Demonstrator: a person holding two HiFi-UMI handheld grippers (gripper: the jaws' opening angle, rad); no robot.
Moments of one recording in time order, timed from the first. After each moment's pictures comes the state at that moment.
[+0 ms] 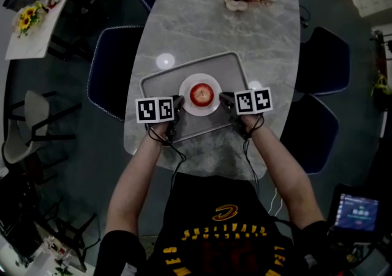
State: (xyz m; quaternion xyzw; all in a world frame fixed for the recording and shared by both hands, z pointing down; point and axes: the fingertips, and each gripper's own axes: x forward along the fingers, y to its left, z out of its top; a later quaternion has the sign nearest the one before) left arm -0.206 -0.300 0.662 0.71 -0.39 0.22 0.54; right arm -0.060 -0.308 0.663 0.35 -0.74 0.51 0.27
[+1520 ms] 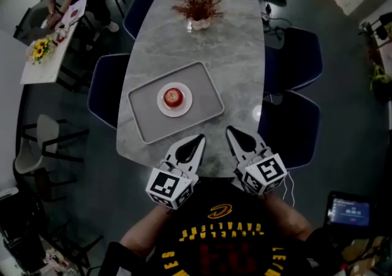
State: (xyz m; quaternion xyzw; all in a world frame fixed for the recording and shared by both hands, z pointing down) left arm -0.031 -0.139 0.399 0.90 -0.37 0.04 0.21; right arm 0.039 -0.153 0.418 0.45 -0.87 0.19 0.05
